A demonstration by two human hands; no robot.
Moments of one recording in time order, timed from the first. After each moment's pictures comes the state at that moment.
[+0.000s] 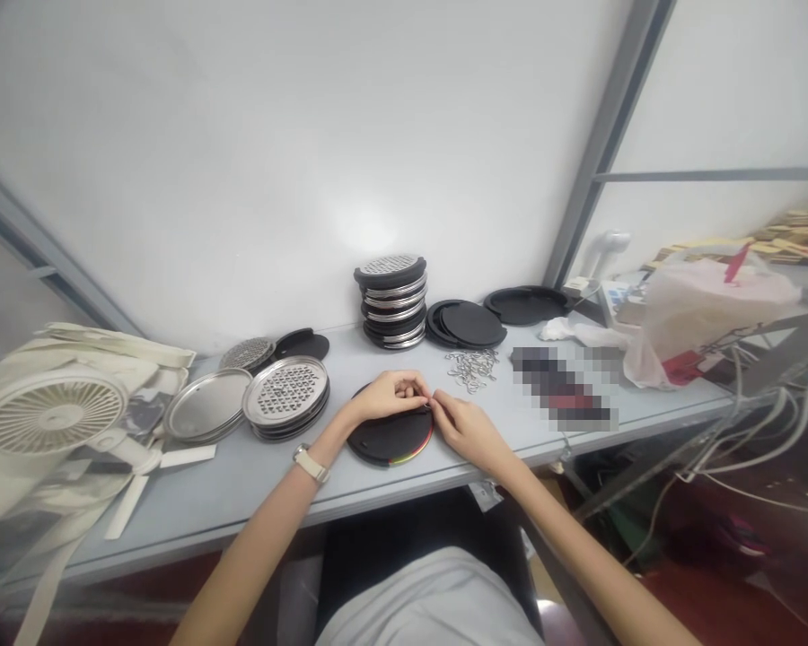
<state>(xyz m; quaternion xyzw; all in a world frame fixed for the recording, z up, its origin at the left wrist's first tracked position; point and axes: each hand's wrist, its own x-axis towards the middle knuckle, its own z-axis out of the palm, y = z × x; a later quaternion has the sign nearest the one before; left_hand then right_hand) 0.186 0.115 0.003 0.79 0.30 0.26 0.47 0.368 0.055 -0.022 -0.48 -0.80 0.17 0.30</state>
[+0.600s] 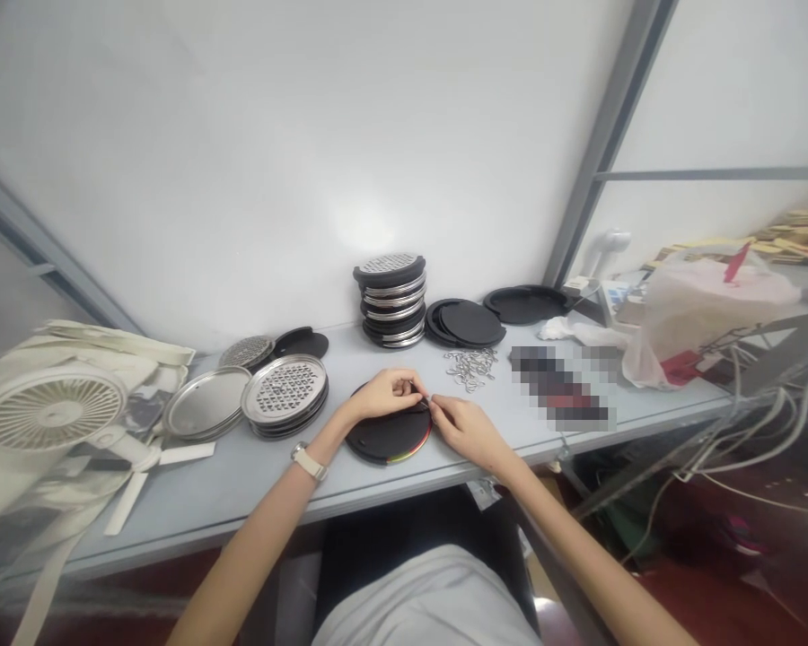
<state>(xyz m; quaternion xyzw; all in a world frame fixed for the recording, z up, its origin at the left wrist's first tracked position) 0.186 0.113 0.006 0.81 0.32 0.26 0.40 0.371 0.056 -0.019 -0.48 -0.81 0.18 0.28</state>
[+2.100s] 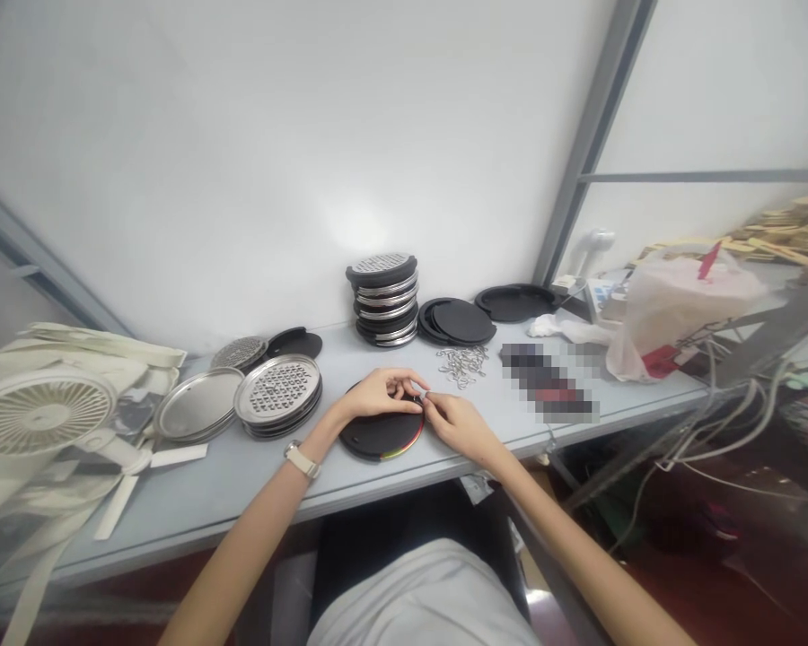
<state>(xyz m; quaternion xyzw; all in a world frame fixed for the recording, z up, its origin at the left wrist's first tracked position) 0.183 0.115 0.007 0.81 0.27 0.25 0.46 0.371 0.057 -0.019 -0.48 -0.80 0.21 0.29</state>
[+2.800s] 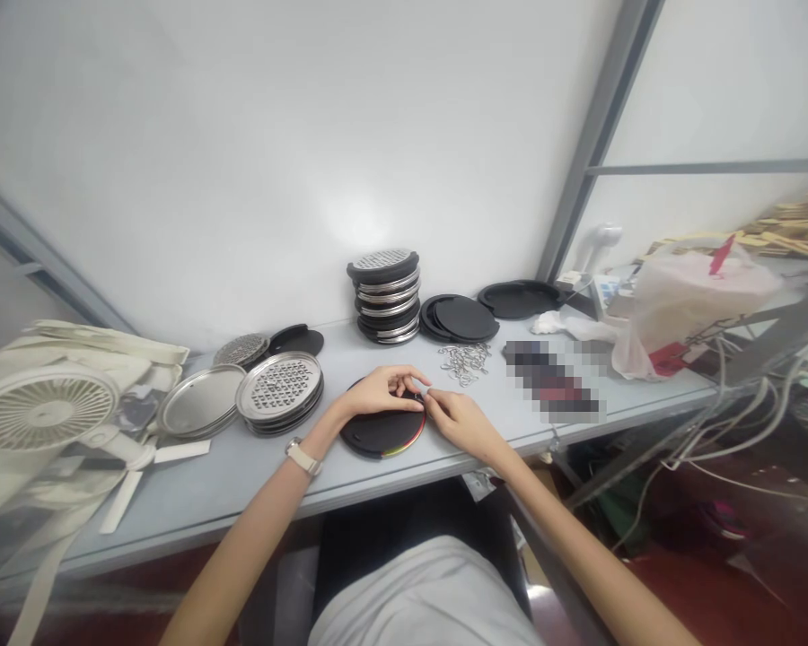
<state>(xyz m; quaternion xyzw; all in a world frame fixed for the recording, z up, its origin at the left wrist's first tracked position) 0.183 0.116 0.005 0.82 0.28 0.23 0.44 0.372 0.057 -0.018 -0.49 -0.79 0.22 0.29</state>
